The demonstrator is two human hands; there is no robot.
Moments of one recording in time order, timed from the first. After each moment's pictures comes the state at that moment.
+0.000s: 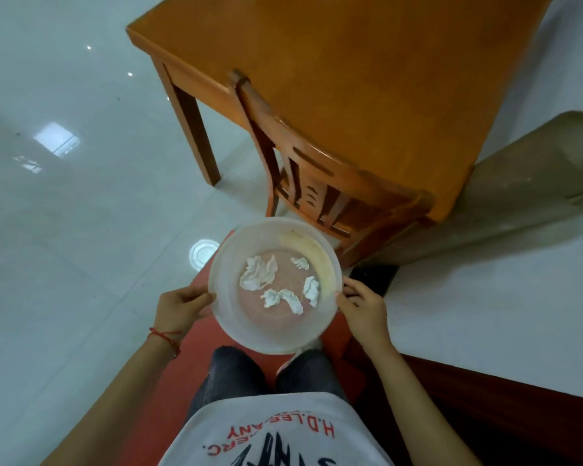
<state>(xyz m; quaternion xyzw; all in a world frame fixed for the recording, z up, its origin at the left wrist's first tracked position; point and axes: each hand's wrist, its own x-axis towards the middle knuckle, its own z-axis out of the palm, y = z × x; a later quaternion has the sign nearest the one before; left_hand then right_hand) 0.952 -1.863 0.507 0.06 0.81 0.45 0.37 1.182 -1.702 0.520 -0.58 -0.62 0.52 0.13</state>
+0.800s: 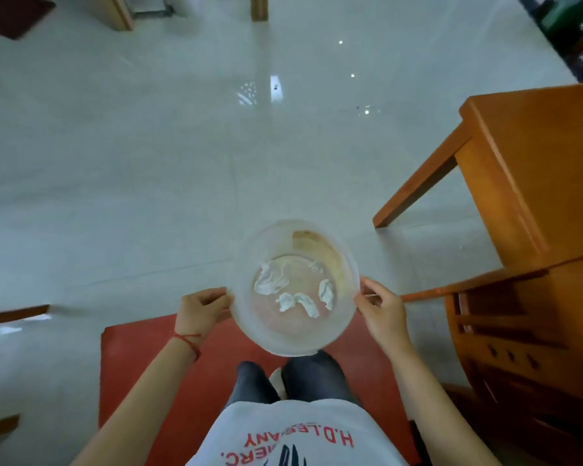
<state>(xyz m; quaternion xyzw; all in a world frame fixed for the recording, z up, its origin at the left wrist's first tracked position) 0.798 -2.082 0.498 -0.28 0.72 0.60 0.21 0.844 -1.800 0.504 -0.30 -0.79 0.52 -0.08</state>
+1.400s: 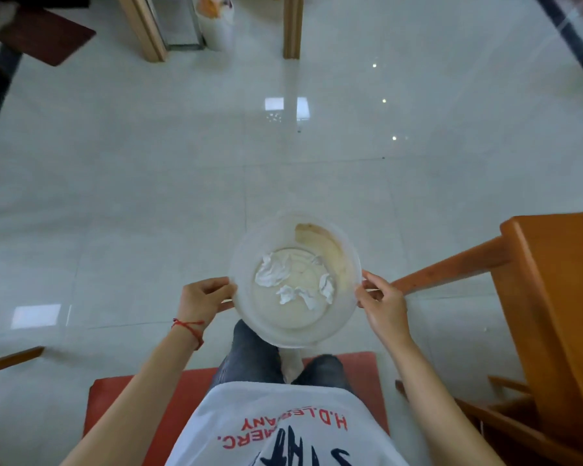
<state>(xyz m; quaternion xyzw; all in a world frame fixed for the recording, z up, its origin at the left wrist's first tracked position) 0.536 -2.037 0.530 -0.31 0.70 0.62 0.15 0.556 -1.762 0.523 -0.26 -0.80 0.54 -0.08</state>
